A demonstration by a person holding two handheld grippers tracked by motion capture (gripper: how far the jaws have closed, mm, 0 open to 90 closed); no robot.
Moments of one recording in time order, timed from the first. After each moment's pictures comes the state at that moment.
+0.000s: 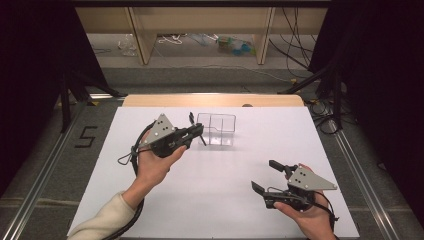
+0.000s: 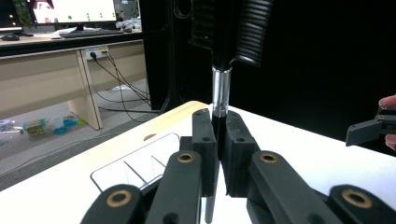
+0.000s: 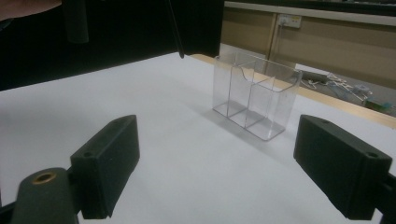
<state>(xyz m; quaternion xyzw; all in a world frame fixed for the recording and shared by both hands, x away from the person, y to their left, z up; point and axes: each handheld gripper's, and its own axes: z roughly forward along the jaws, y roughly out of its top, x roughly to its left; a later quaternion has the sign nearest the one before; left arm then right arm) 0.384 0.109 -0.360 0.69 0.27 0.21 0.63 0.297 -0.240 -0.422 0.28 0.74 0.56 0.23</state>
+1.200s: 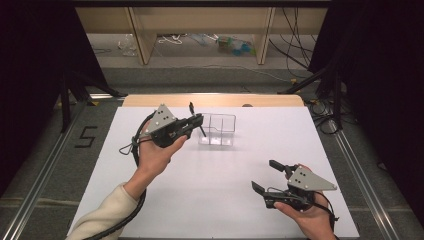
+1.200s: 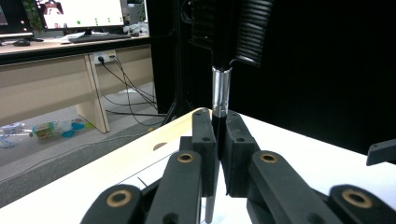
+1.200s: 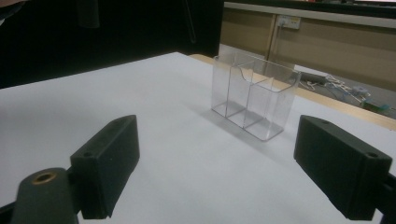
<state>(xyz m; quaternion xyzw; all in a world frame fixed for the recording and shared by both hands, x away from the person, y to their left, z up) 0.401 0.111 -0.346 0.70 0.27 0.23 0.62 0.299 -0.240 -0.423 0.28 0.74 0.56 0.23</state>
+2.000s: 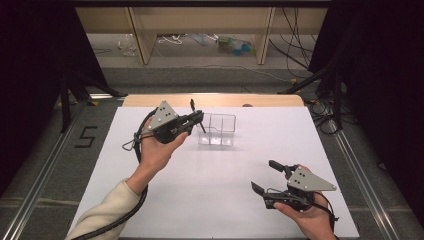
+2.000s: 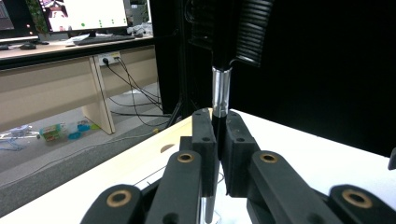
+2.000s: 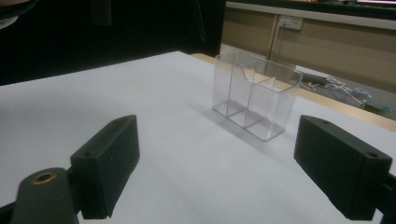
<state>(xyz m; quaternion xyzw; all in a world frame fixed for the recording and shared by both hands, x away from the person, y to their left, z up) 0.411 0.108 -0.348 0.71 0.27 0.24 0.61 0.298 -0.240 -0.424 0.27 0.75 0.56 0.24</state>
